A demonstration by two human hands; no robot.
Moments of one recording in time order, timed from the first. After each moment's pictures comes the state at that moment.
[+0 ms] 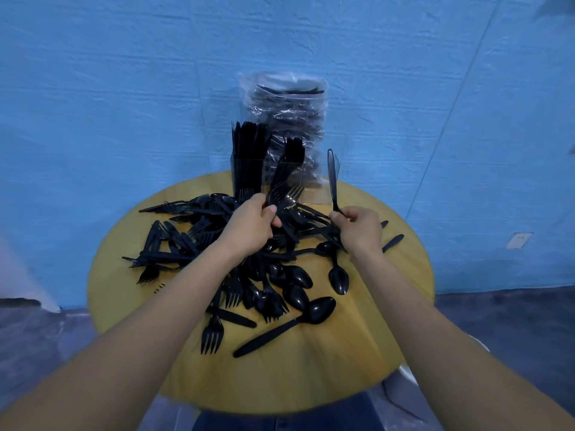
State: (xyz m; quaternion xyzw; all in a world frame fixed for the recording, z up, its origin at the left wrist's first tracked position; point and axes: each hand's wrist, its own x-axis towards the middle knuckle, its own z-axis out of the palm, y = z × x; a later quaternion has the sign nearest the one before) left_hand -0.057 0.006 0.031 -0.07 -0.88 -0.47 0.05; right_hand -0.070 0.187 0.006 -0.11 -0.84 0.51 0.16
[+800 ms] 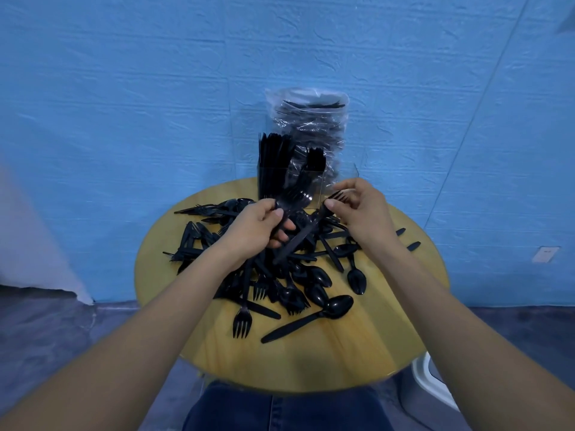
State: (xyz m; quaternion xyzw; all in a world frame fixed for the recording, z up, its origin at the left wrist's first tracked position) left_hand -0.022 -0.023 0.049 -0.07 -0.80 -0.60 0.01; right_hand -0.036 0.160 0.059 0.10 -0.80 0.58 0.15
